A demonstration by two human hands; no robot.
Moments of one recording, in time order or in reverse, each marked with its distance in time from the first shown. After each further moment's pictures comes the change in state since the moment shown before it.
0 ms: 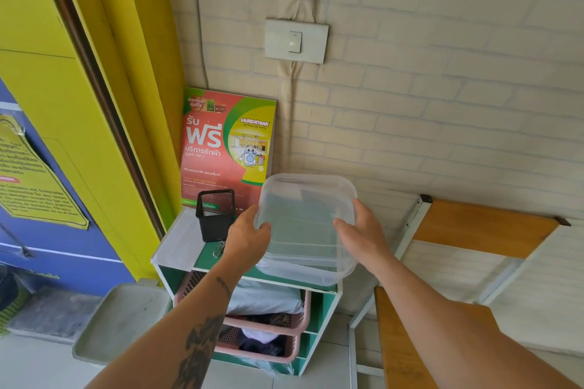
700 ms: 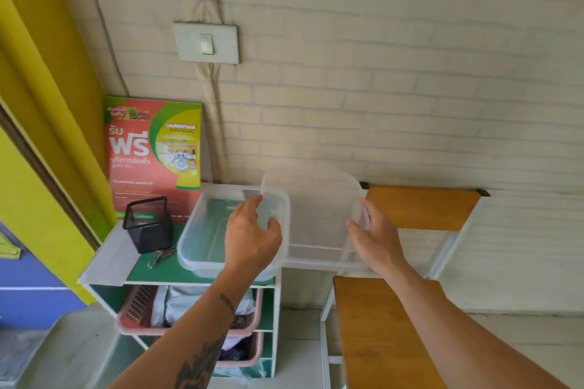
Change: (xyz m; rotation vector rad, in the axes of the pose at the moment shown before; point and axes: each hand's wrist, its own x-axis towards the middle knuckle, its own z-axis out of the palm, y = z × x) left_hand -0.054 0.078 0.104 0.069 0.173 0.296; right_hand -0.036 0.084 -0.125 0.089 0.164 -0.023
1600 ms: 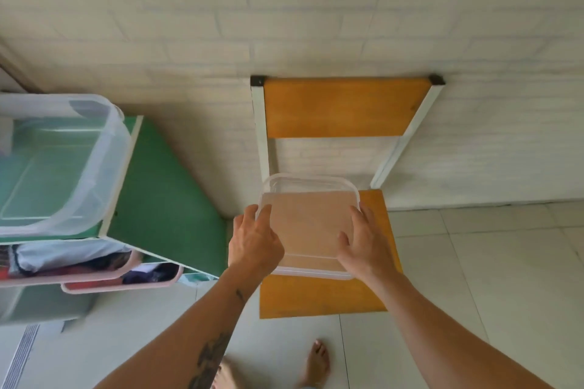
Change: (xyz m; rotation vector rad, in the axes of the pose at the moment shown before) left_hand -0.116 0.007 0.306 0.480 -0.513 -0.112; right_hand 0.010 0.304 -0.092 -0.510 -0.230 0.178
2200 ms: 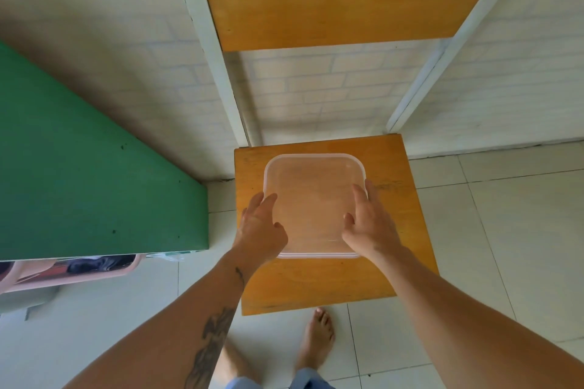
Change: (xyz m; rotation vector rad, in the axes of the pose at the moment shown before) left_hand 0.076 -0.052 0.176 -0.174 -0.340 -0.108; right_hand 0.082 0.104 0.150 -0.074 -0.094 0.095
